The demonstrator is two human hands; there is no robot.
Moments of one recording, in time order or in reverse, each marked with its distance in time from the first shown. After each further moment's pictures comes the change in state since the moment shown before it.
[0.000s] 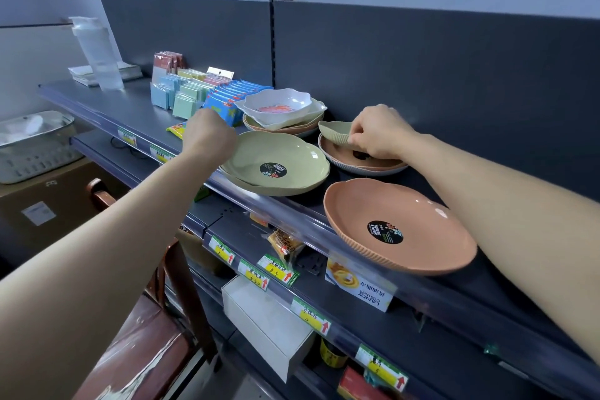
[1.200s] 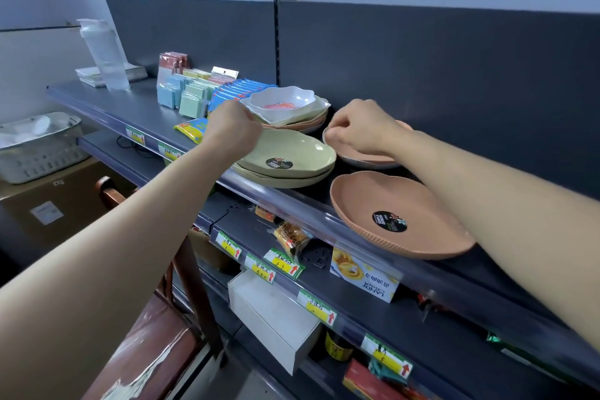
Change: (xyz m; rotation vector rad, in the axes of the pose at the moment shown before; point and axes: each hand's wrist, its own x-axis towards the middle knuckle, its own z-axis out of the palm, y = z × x) left_hand -0.030 0.019 -0.012 -0.056 -0.077 0.146; right_hand -0.021 -0.034 -0.007 0.279 -0.001 -0.079
